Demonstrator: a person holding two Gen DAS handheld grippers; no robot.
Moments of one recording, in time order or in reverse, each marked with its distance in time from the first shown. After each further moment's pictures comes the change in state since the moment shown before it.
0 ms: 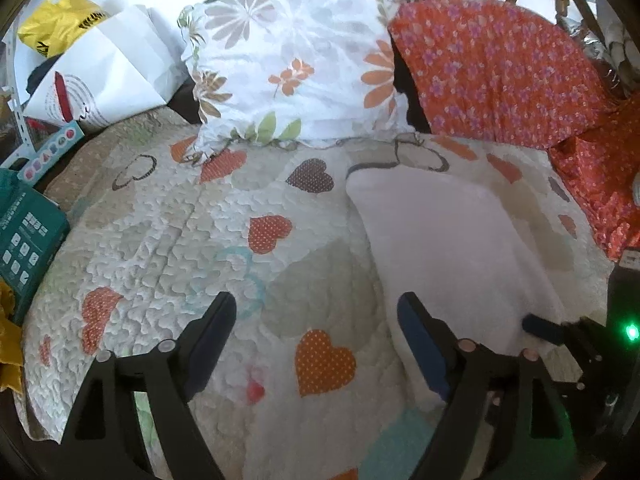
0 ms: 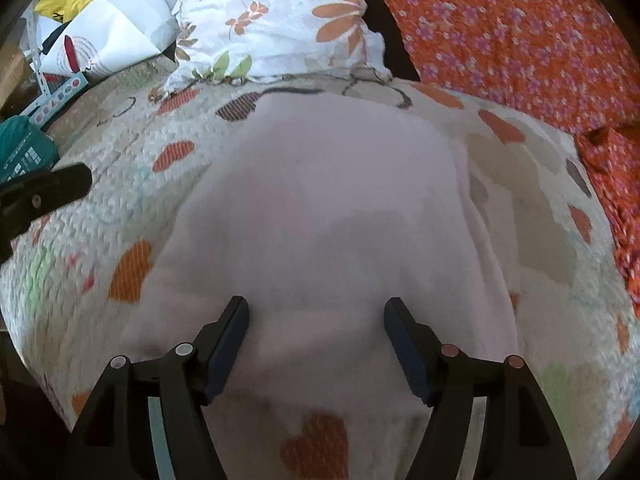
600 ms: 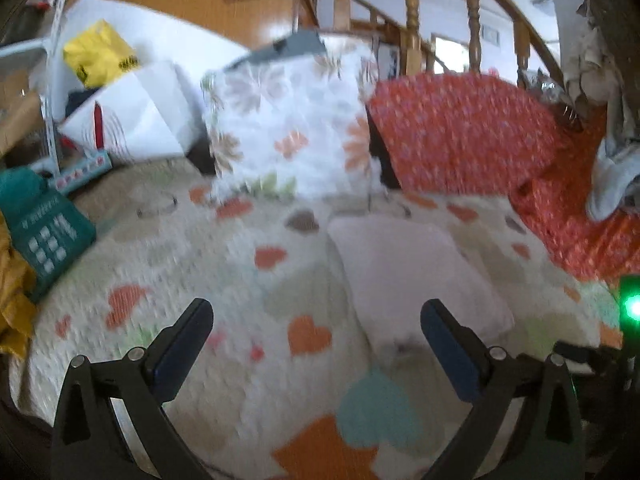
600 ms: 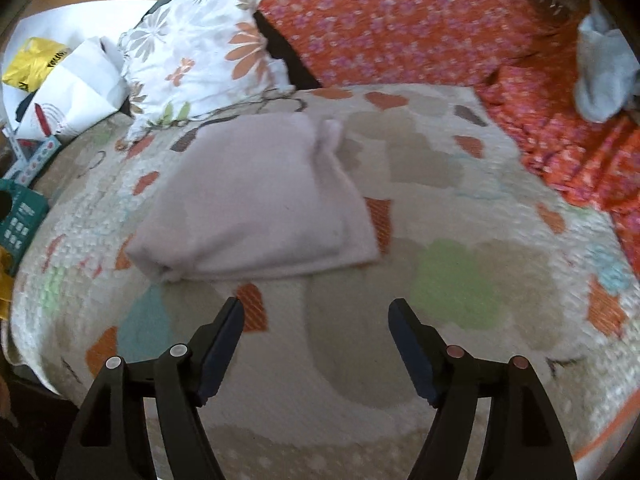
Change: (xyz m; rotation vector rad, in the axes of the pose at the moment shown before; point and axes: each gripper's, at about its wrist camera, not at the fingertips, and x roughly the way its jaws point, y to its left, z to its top) left arm -0.095 0.004 -0.067 -0.033 -0.224 -0.054; right arm -0.098 -0.047 -0.092 0.230 -0.100 -0.127
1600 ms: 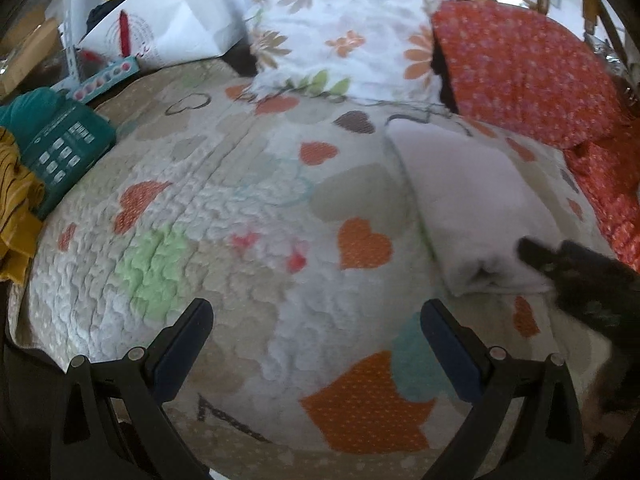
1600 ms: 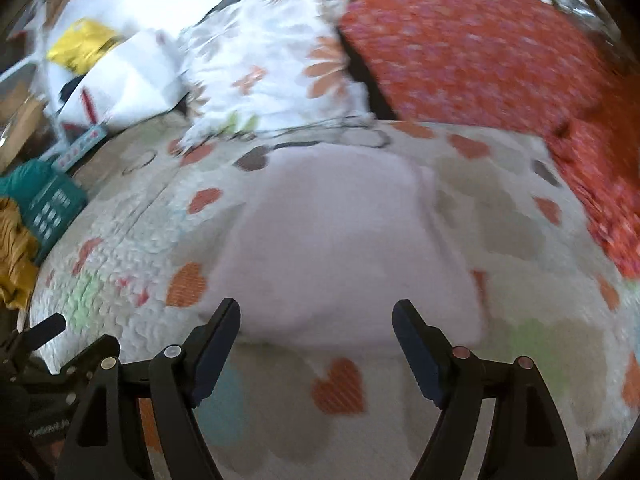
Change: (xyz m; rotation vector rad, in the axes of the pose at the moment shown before) left arm 0.051 0.033 -0.040 -0.108 0.285 0.134; right arm 0.045 0.085 0.049 -0.182 -0.040 0.171
